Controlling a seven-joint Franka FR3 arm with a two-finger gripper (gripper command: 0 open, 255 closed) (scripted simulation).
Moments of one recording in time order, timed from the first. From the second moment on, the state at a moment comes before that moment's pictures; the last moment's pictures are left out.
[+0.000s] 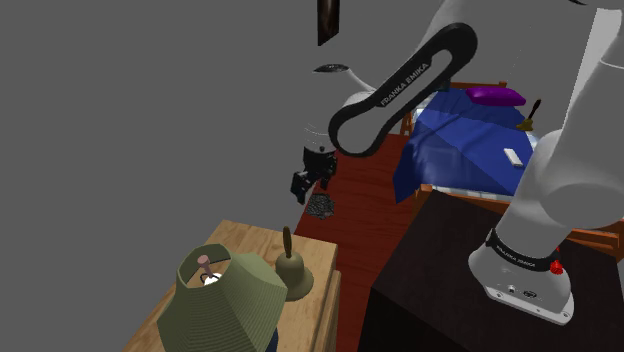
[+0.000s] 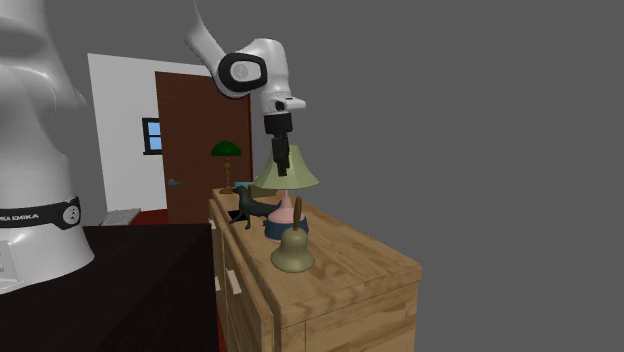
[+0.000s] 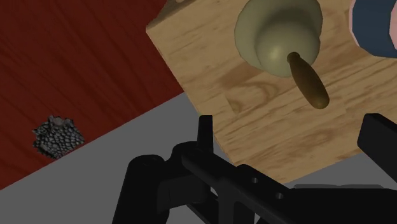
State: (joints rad) arm 0.12 0.00 0.27 -2.42 0.07 2.55 0.41
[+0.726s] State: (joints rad) arm 0.20 0.36 0.26 -2.21 -0.03 2.71 0.60
